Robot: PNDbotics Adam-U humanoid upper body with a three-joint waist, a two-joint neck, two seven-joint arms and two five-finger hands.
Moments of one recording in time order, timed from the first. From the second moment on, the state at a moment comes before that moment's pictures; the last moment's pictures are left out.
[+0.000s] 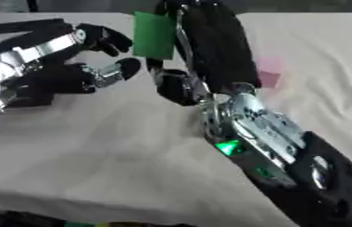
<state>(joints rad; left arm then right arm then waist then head) -0.83 0.75 -0.61 -1.99 0.01 0.68 -0.16 -0.80 -0.33 0.64 -1.98 0.95 0.68 0.04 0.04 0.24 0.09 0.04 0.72</state>
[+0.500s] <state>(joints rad) -0.84 0.75 -0.61 -1.99 0.00 0.69 -0.14 -0.80 -0.33 0.64 -1.98 0.94 0.66 0.00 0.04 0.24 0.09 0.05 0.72</state>
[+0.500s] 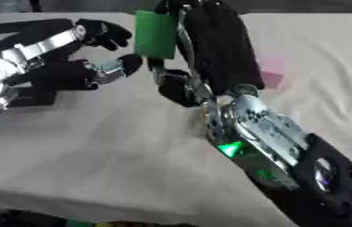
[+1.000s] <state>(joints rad) -0.85 0.74 -0.61 -1.99 0.03 0.68 -0.14 -0.79 -0.33 0.64 -1.98 0.94 0.65 -0.01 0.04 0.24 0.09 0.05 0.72</state>
